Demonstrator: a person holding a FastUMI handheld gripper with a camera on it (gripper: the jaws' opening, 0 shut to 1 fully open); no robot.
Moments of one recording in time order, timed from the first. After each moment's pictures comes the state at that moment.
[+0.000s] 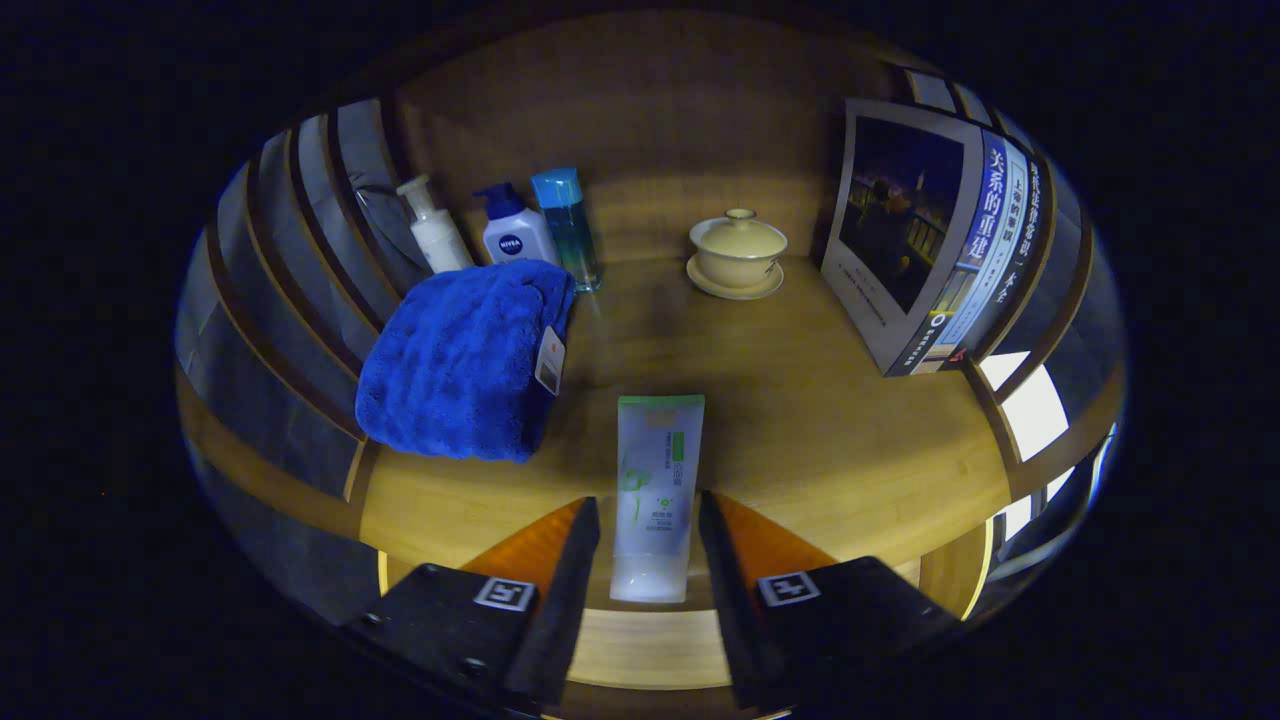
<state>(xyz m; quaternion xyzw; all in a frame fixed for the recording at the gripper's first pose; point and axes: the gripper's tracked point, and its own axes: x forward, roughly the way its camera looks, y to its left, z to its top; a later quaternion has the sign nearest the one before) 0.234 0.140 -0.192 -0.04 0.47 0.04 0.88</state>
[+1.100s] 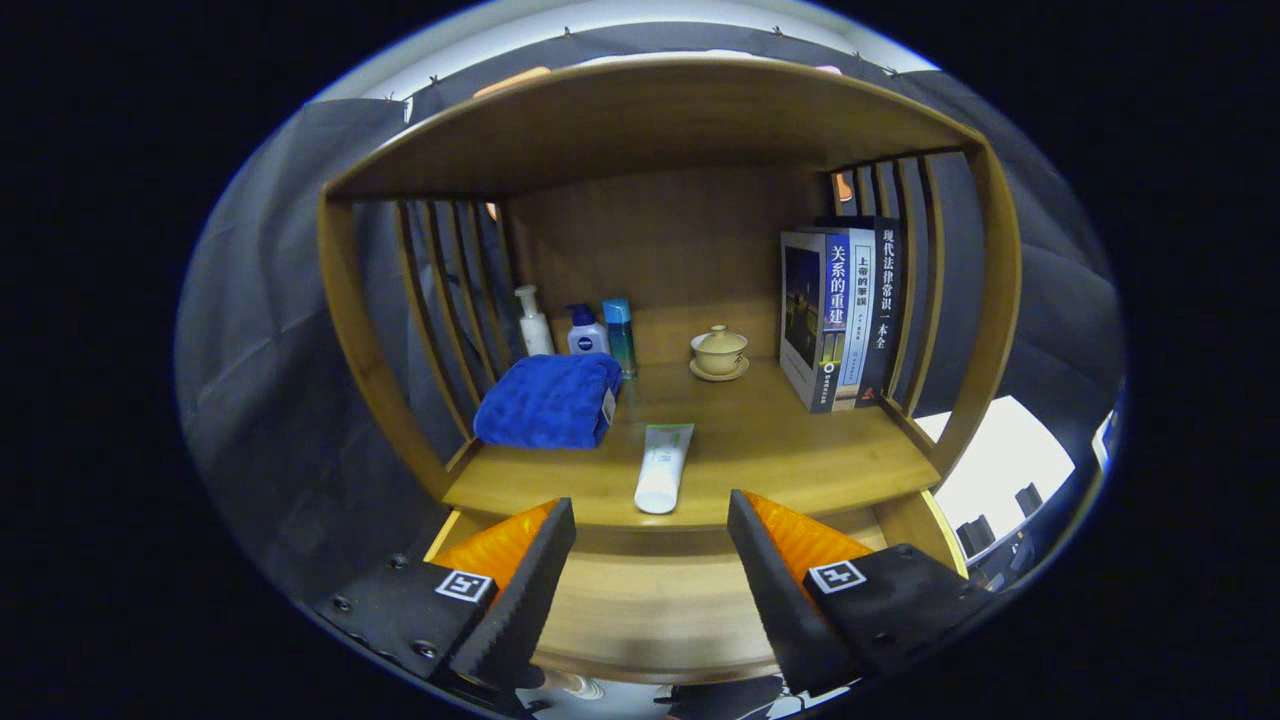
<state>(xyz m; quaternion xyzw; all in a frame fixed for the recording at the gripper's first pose) 0.095 0.127 -0.105 -0.03 0.26 0.10 0.96</state>
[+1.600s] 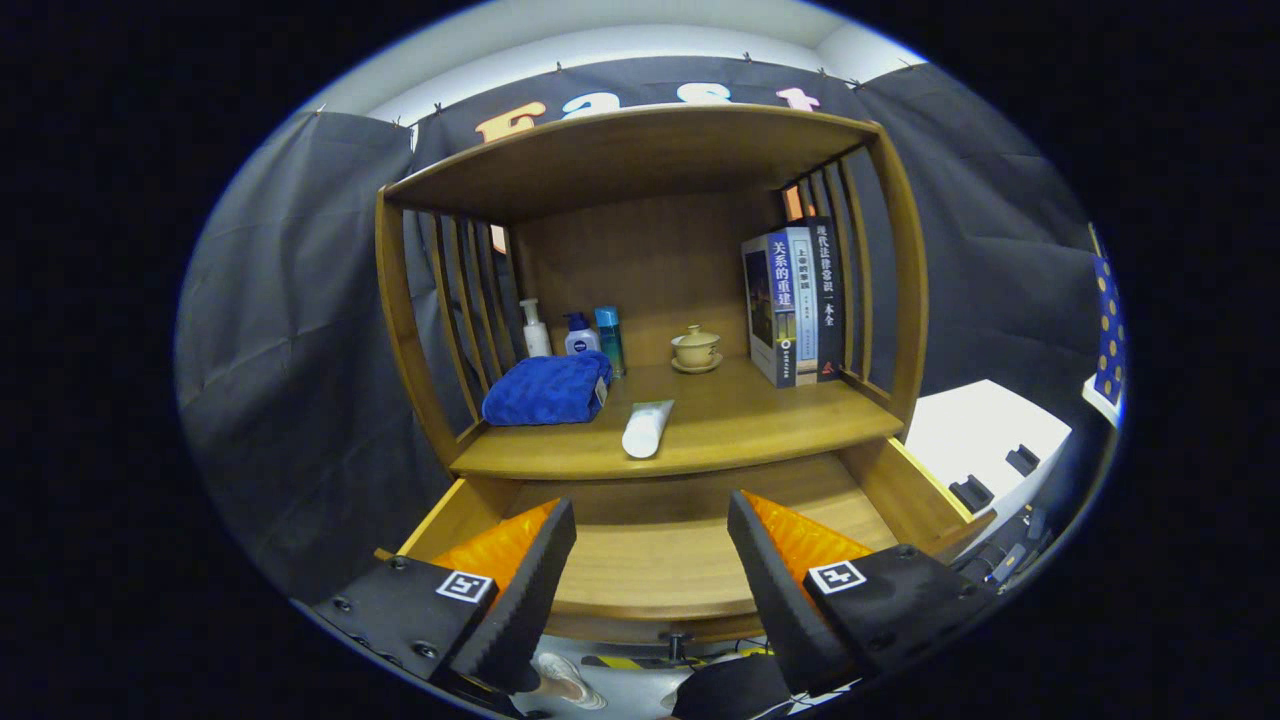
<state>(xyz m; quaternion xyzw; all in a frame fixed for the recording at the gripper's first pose) 0.013 0.089 -0.132 -0.02 0.20 0.07 0.98</state>
